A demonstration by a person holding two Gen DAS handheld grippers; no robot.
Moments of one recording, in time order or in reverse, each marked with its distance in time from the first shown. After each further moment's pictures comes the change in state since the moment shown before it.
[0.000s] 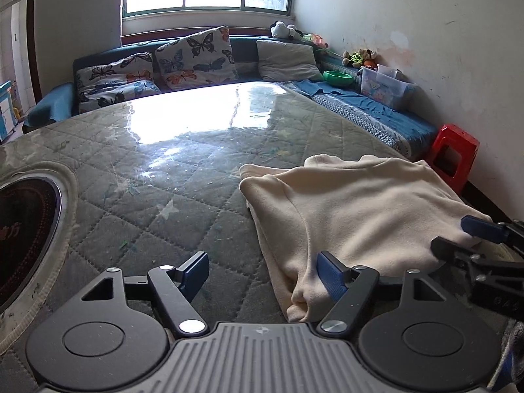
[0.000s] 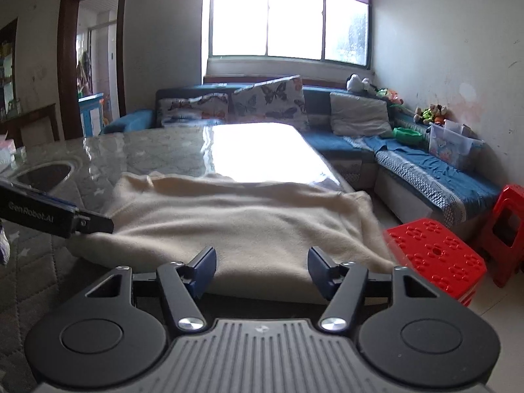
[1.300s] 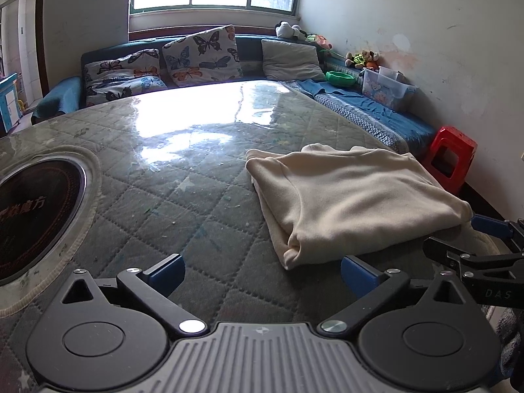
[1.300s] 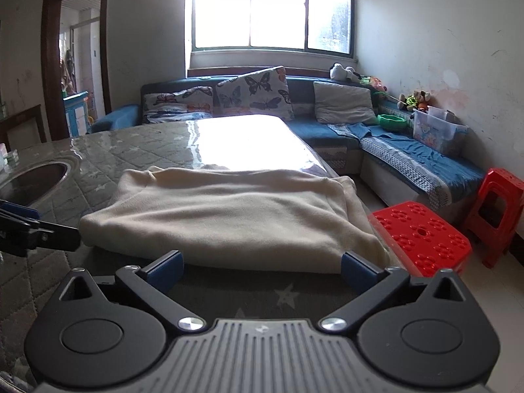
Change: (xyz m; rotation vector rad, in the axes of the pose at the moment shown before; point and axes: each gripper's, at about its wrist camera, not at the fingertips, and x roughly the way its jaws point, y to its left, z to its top) left arm -0.046 0.000 -0.026 -0.021 0.004 0.006; right arm -0.023 0.014 -0.002 0.033 0.058 -0.058
